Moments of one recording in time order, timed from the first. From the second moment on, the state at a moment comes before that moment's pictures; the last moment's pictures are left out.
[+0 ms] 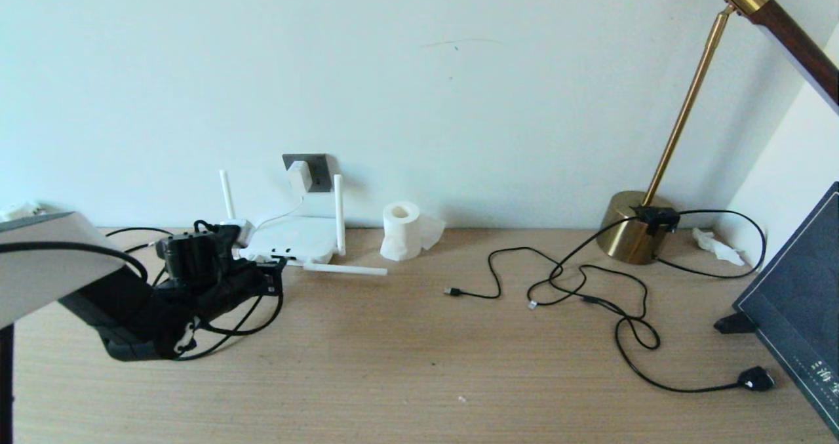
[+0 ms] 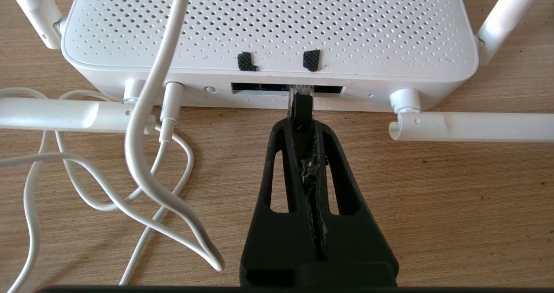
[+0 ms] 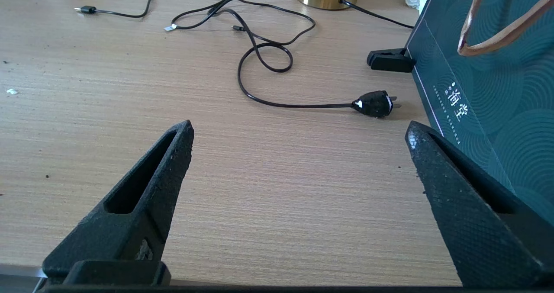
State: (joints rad) left arm 0.02 2.21 -0.88 -1.01 -0.14 0.08; right arm -0.01 0.00 -0.04 0.10 0.03 -0.05
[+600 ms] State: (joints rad) left arm 0.02 2.22 -0.89 -1.01 -0.14 0.08; right arm -0.01 0.00 -0.04 0.10 0.03 -0.05
